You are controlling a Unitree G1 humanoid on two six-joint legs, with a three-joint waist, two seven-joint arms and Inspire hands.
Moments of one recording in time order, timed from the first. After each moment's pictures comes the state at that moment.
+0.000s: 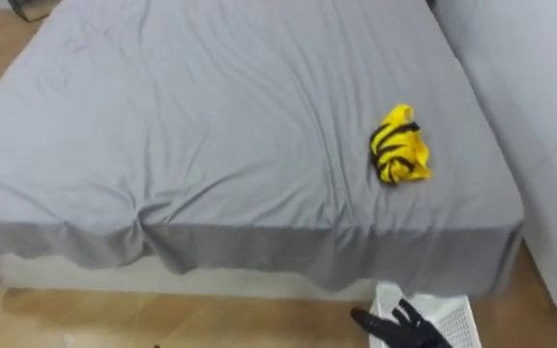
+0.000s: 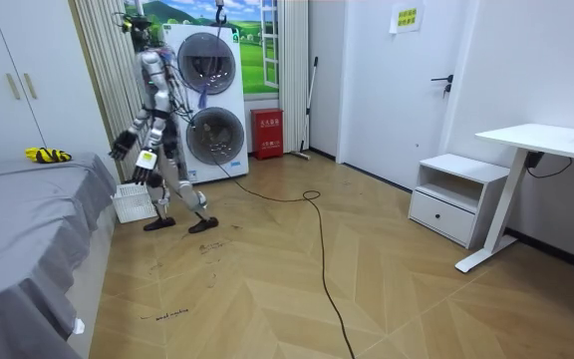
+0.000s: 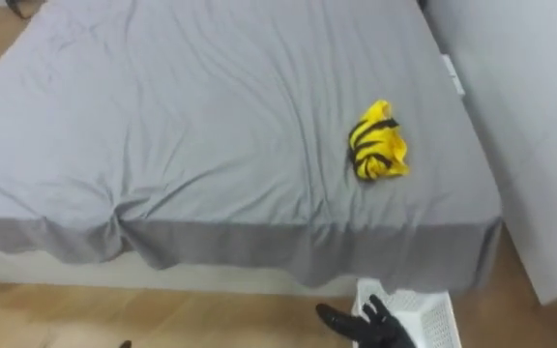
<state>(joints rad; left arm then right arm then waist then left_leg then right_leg) 0.17 0.14 -0.23 1.00 -0.01 -0.13 0.23 0.05 -0.19 0.13 0.85 0.74 -0.13 0.03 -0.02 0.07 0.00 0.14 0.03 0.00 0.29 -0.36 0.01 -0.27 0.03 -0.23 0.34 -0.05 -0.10</state>
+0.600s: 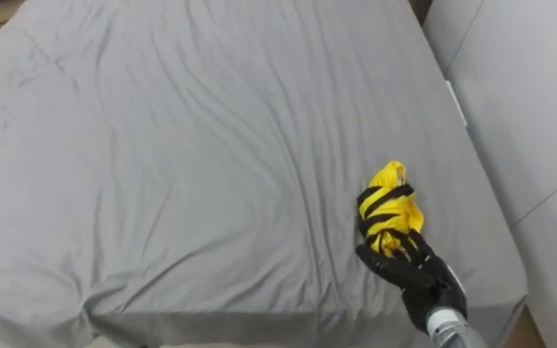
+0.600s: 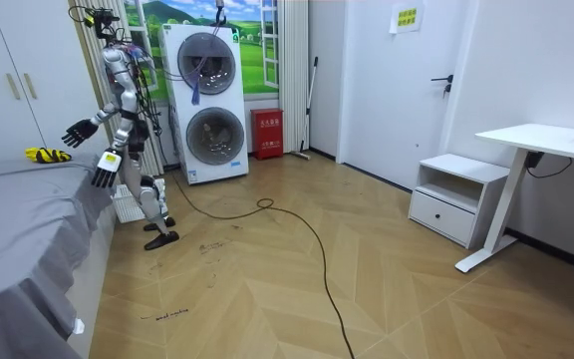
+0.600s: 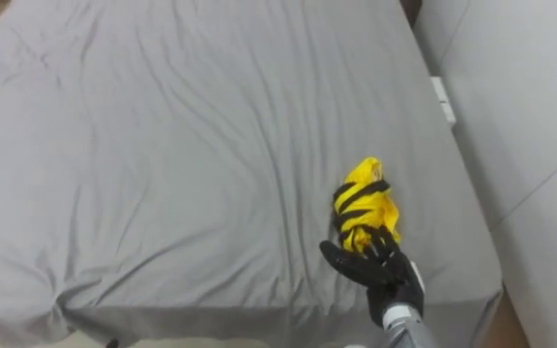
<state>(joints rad) 0.23 0.16 -0.18 0.93 -0.01 -0.15 0.22 0.08 -0.23 0.08 0.58 0.69 -0.13 -0.03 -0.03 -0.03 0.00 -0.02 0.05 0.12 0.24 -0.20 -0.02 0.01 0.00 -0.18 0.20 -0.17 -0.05</state>
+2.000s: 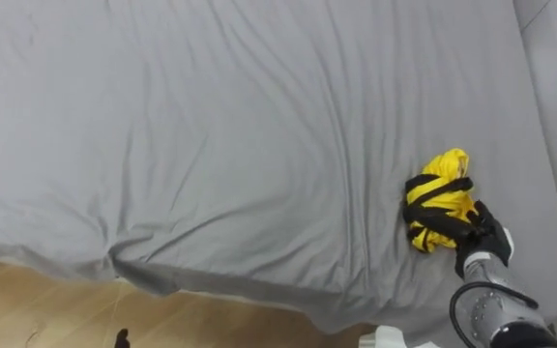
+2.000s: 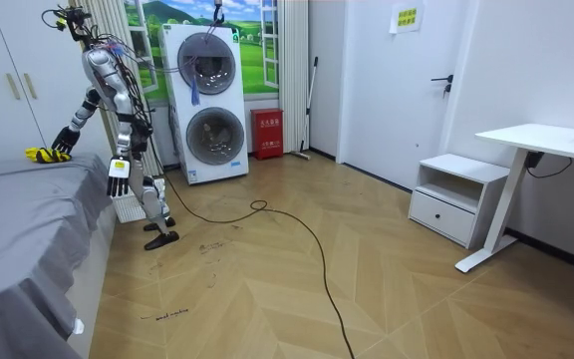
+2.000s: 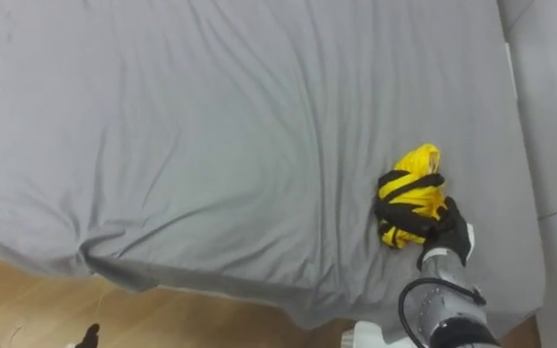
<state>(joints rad) 0.10 0.19 -0.12 1.01 -0.01 -0.12 0.19 -0.38 -0.33 0.02 1.14 0.71 -0.13 -0.23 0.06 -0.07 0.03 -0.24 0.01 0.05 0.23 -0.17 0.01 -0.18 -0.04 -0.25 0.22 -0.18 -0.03</state>
